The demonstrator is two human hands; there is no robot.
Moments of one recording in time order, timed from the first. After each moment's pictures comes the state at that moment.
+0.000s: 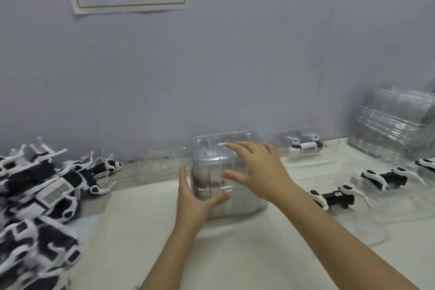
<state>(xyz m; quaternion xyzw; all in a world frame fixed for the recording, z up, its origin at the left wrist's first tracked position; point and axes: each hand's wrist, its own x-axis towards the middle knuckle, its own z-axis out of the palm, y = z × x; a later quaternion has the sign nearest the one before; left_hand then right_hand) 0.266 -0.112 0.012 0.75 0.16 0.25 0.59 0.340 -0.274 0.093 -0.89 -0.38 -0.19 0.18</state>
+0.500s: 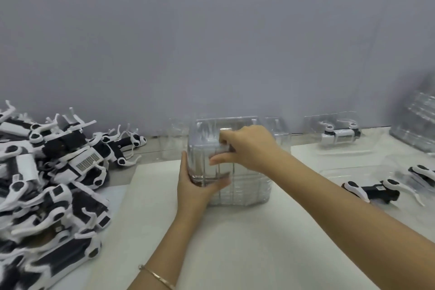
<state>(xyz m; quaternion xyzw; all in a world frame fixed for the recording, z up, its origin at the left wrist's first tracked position) 0.248 -0.067 -0.016 0.69 0.17 0.32 0.62 0.353 -0.193 0.103 -0.83 -0.52 -0.19 0.08</state>
